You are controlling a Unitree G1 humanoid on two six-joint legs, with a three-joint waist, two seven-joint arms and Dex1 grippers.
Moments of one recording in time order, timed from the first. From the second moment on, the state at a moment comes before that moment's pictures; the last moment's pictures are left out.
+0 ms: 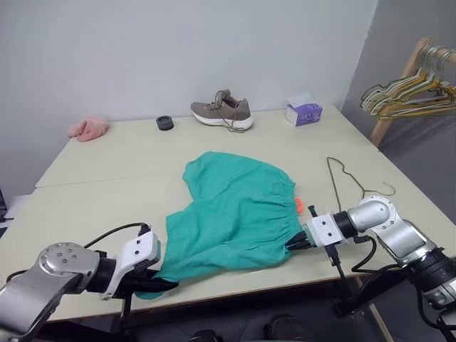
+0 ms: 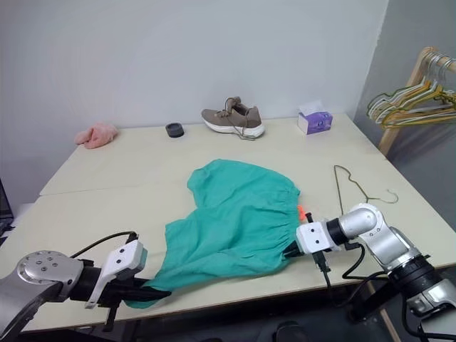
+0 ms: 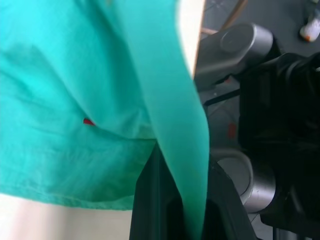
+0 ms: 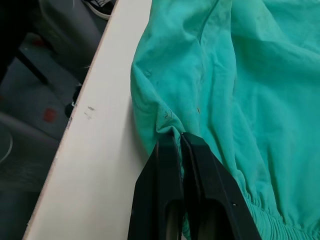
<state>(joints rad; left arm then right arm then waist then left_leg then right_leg) 0.24 1.10 0.07 -0.47 -0.47 0.57 -1.21 -0.43 -0.81 0.44 0.04 0.11 -0.17 1.35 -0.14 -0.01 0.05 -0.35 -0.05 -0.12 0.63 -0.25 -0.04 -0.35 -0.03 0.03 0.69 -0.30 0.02</state>
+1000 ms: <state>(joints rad) -0.07 0.82 0.15 -0.38 -0.59 0.51 -1.08 -0.27 -0.70 -0.04 -0.05 0.26 0.35 0.85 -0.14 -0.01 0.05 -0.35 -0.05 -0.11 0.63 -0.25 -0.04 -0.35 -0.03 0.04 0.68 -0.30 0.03</state>
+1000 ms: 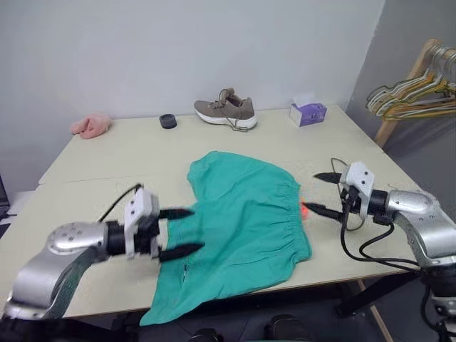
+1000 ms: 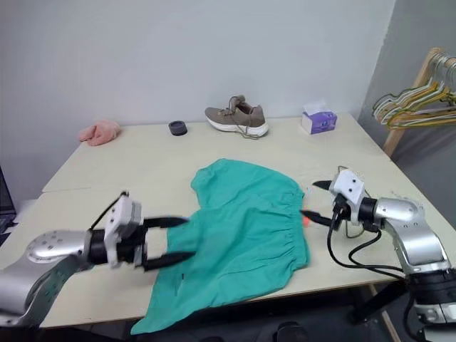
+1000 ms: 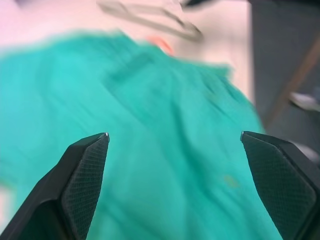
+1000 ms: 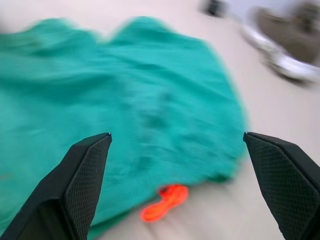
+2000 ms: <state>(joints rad) -0.37 0.79 -0.04 -0.26 -0.51 0.49 -1.14 -0.51 -0.66 0.05 0.53 0.11 0.67 0.68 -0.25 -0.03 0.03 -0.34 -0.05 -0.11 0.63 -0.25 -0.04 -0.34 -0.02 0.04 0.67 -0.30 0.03</state>
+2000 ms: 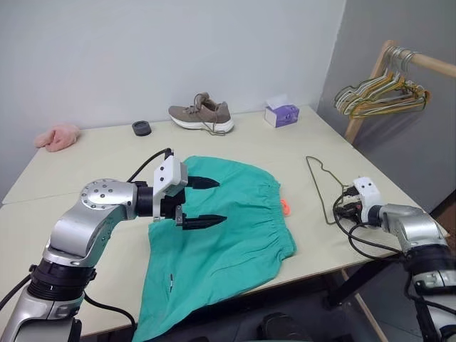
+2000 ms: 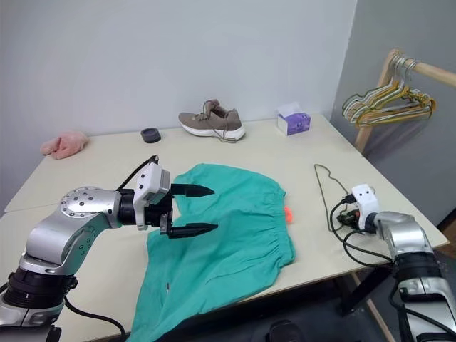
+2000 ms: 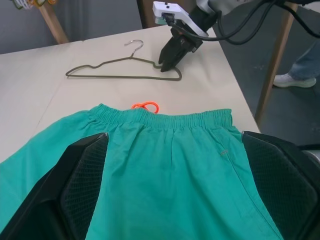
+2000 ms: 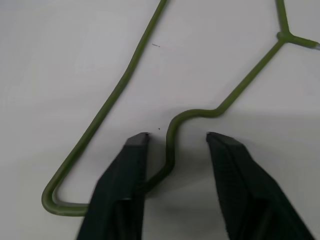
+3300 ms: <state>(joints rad) -0.44 0.85 0.08 0.16 -0.50 0.65 -1.24 -0.64 -0.82 0.33 0.19 -0.35 -0.61 0.82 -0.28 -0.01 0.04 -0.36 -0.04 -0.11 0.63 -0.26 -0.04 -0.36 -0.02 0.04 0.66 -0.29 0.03</state>
